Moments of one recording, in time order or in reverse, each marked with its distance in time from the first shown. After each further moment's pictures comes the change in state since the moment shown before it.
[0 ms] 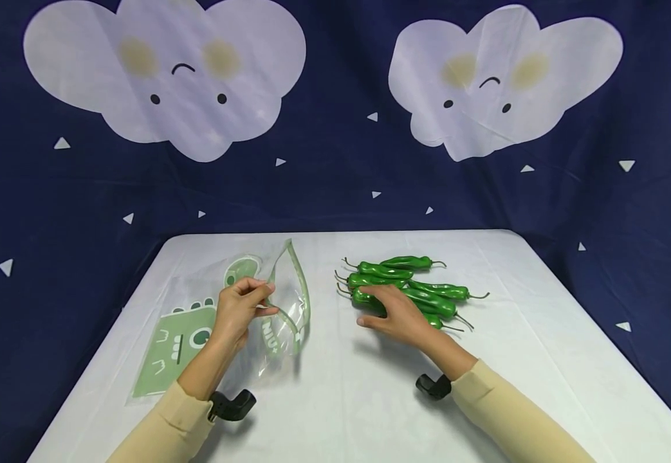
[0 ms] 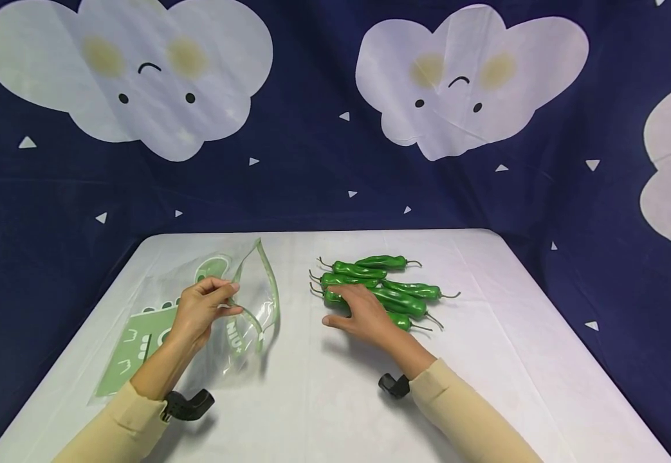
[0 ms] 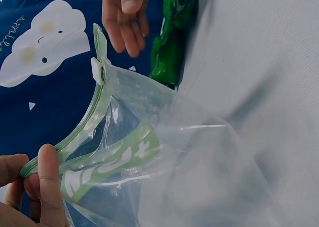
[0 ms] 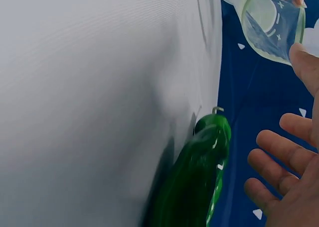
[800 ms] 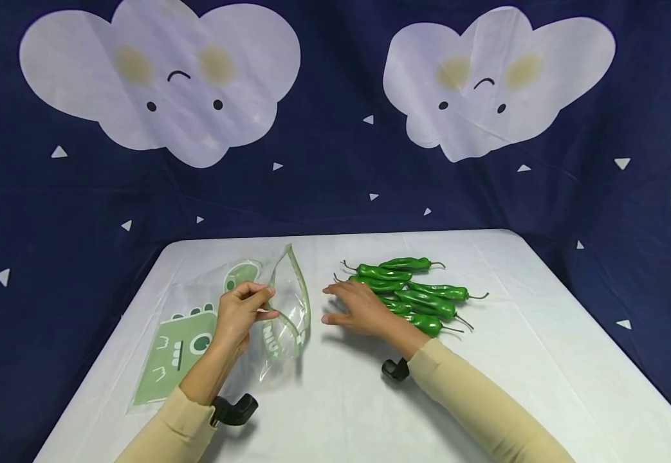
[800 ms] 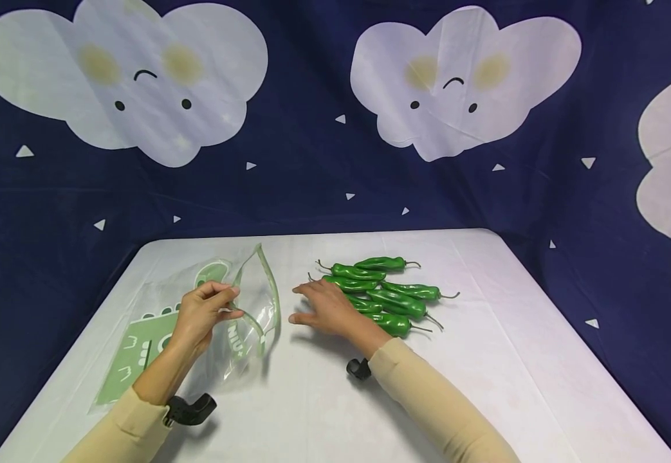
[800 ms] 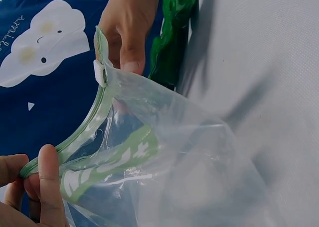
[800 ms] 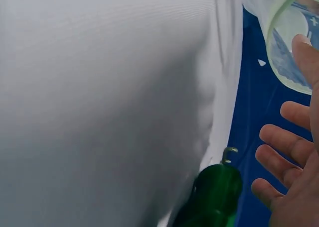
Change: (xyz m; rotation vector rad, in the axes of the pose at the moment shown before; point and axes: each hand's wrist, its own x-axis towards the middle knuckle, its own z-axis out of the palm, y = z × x) left_hand 0.003 -0.005 0.002 0.011 0.007 0.011; right_hand 0.053 -0.023 0.038 -0.149 -0.101 -0.110
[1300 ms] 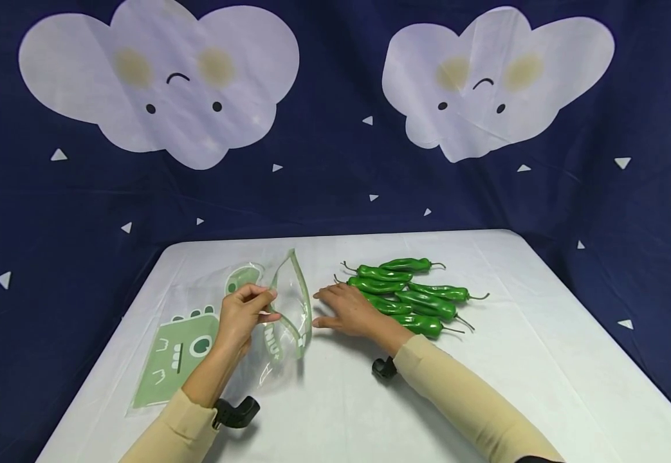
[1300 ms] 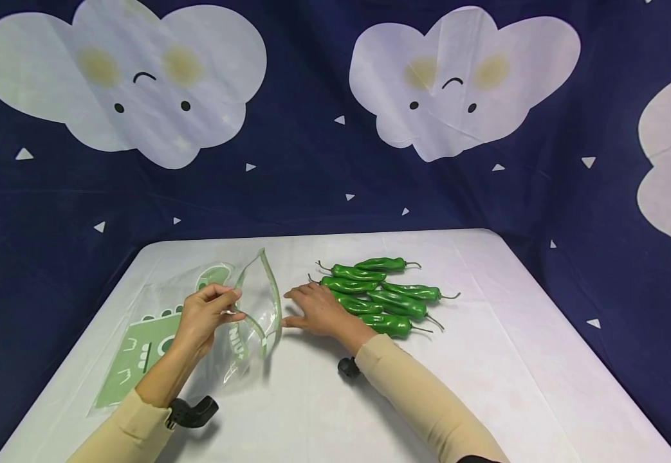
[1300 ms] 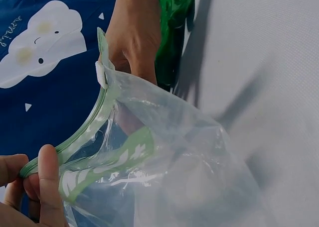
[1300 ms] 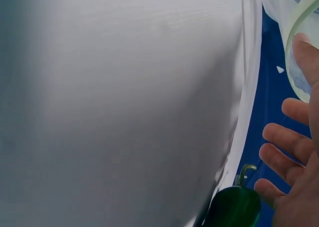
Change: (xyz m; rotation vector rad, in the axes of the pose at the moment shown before) left_hand 0.001 -0.004 0.003 -0.016 -0.003 0.019; right_hand 0.016 -0.003 0.017 -0.091 -0.009 -0.089
